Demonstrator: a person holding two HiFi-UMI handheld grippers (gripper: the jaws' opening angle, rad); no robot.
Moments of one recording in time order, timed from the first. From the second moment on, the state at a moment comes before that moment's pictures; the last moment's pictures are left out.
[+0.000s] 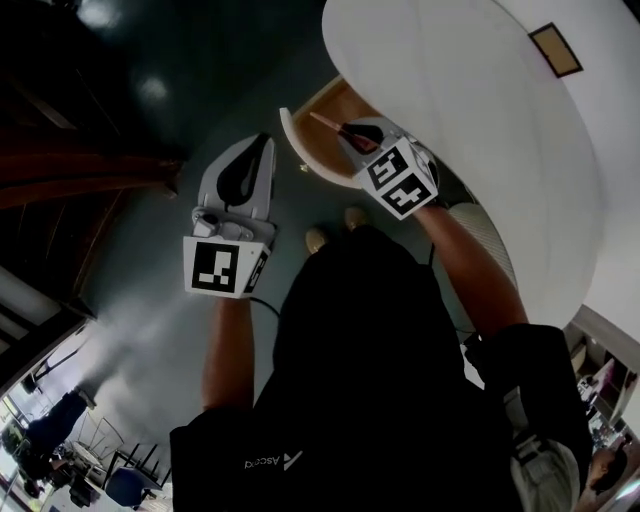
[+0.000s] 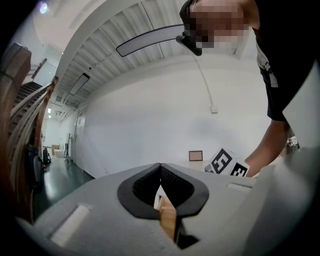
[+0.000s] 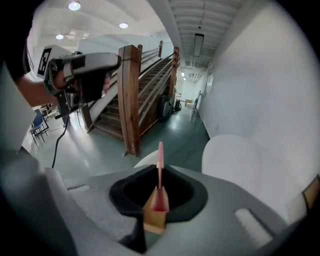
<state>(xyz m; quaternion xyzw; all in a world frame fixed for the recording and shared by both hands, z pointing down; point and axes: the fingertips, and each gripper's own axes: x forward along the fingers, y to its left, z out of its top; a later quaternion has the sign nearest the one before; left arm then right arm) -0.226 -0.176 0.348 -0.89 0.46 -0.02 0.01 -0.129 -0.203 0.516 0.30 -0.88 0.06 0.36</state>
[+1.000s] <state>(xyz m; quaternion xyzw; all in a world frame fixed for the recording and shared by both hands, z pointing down) -0.283 -0.205 0.418 -0.83 0.56 -0.05 -0.06 -0.152 -0.254 0.732 0.16 -0.81 0.07 0.56</state>
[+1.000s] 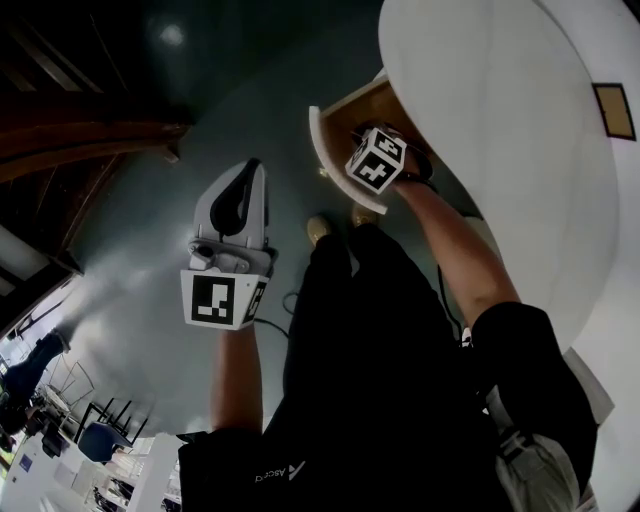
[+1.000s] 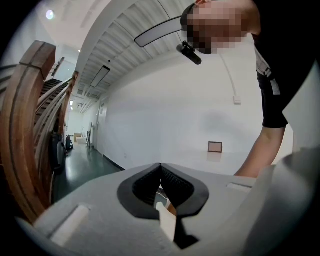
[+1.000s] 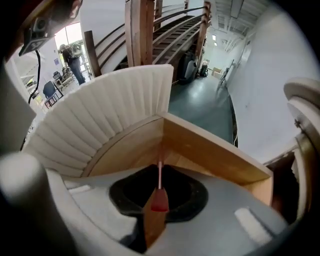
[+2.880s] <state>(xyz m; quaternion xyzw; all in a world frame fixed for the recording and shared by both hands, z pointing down) -0.240 -0.182 0.389 -0.86 0.51 -0.04 -0.03 -0.157 -0.209 0.535 0.27 -0.89 0.05 0.36</state>
